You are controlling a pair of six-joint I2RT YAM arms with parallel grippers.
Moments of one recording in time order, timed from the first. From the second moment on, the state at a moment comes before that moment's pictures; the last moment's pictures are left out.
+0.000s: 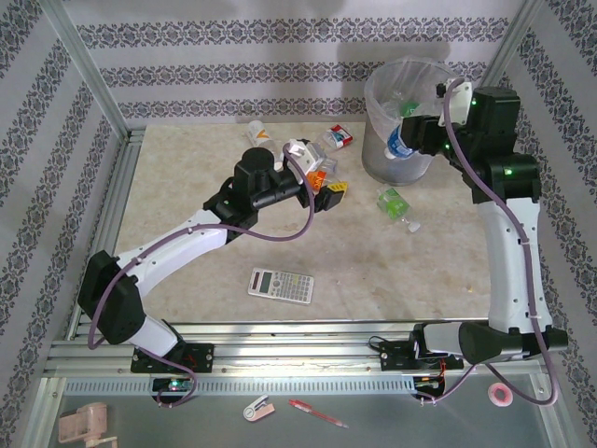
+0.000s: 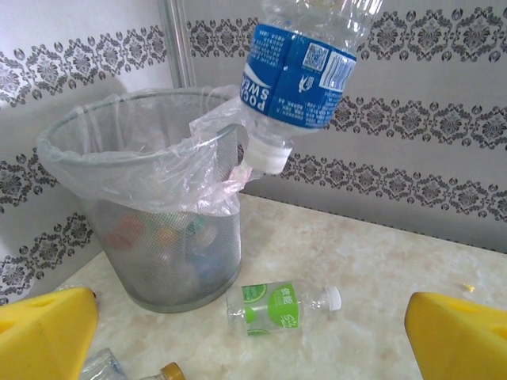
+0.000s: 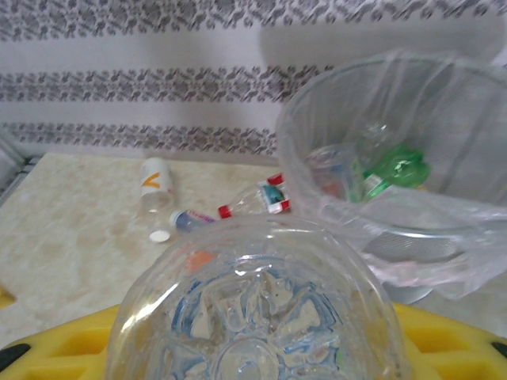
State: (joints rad) left arm -0.69 1.52 1.26 0.18 0.32 0.10; right arm 0.04 1.31 1.79 -0.90 -0.23 0.07
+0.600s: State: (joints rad) left arm -0.69 1.44 1.24 0.18 0.29 0.10; right arm 0.01 1.30 1.95 -0.75 -0.07 -0.03
